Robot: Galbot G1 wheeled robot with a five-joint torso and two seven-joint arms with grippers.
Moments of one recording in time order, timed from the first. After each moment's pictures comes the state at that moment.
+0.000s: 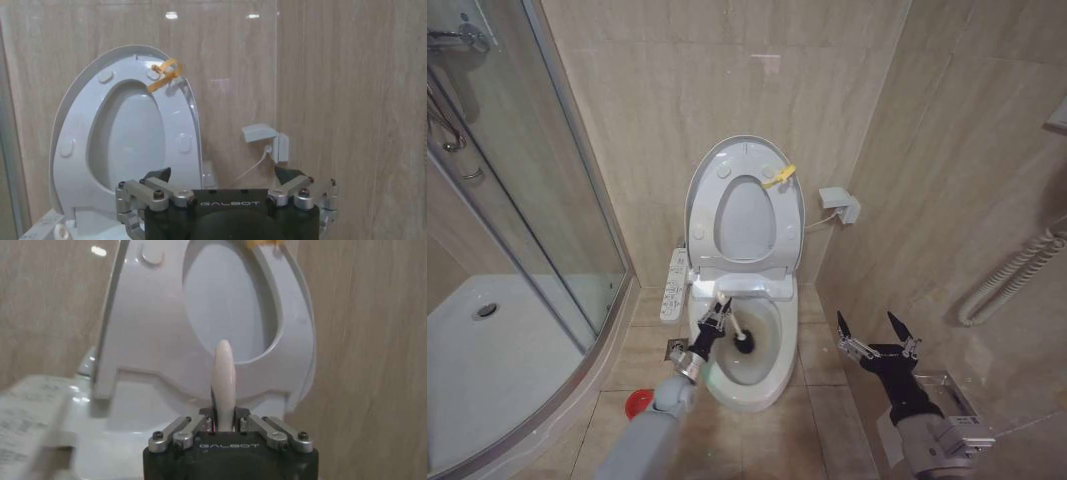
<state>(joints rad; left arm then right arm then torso) 0.80 -1.37 -0.06 -1.05 -0.44 -0.57 0.29 -1.76 1.39 0.63 2.43 0.24 -0.09 0.10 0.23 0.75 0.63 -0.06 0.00</state>
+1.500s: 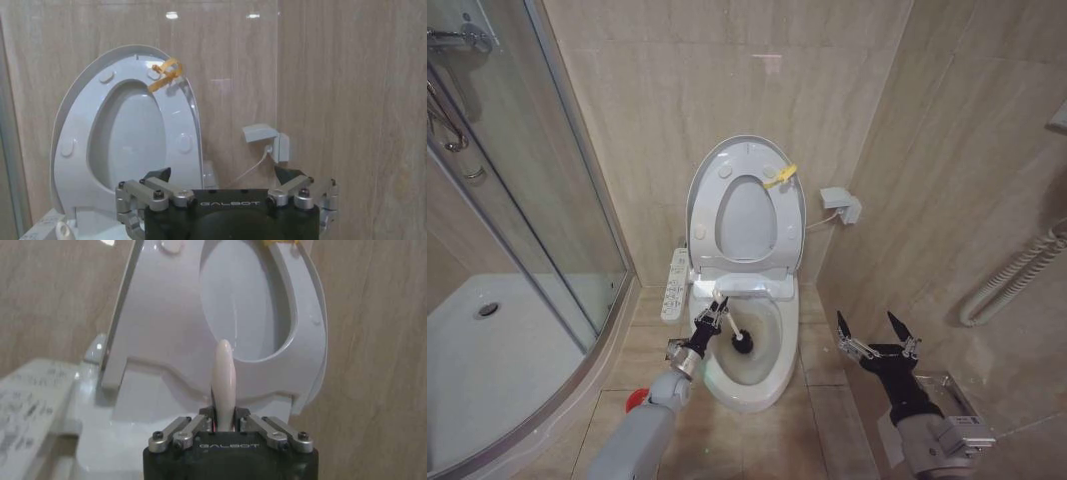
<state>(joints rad) 0.75 -1.37 -0.03 -1.00 -0.58 -0.56 0.34 -1.76 1.39 0.63 2.43 0.24 -0.09 0.10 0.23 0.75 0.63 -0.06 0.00</state>
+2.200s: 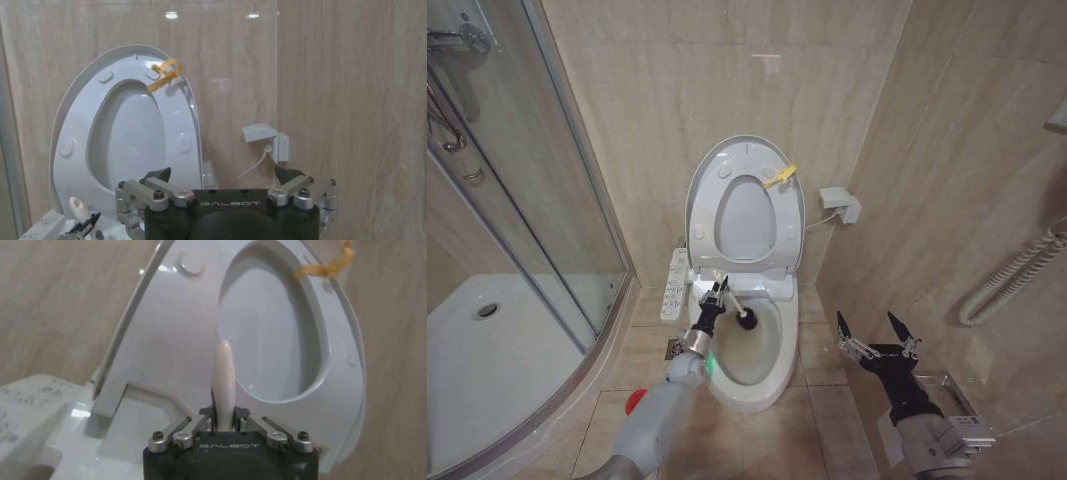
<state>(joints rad) 0.63 -1.50 0.00 -0.83 -0.72 -0.71 0.29 -1.76 1.39 0.63 2.43 0.24 -0.09 0.10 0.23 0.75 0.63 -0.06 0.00</state>
